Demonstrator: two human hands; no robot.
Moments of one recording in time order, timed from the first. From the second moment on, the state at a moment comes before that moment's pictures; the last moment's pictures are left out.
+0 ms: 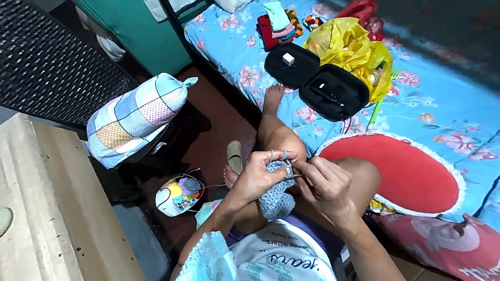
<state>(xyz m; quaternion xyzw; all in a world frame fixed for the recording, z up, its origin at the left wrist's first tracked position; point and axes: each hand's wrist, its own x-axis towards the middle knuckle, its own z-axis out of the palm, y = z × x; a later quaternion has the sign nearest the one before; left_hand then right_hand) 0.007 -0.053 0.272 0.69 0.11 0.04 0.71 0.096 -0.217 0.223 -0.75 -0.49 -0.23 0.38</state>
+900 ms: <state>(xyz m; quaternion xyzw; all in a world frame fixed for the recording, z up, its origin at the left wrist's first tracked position) 0.007 -0.055 0.278 0.68 0.19 0.06 0.70 0.096 -0.240 0.230 -0.75 -0.41 0.04 0.51</state>
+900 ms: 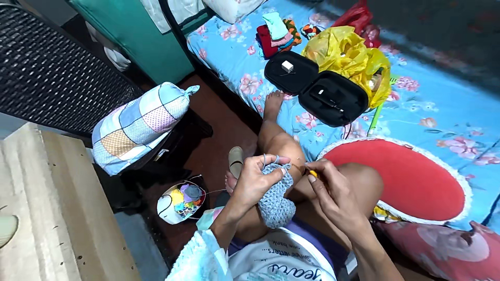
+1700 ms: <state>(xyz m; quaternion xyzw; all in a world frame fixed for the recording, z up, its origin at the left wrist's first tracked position) 0.006 -0.059 0.275 0.71 0.18 0.08 0.68 0.082 -0.244 0.232 -0.81 -0.42 -0.10 0.40</state>
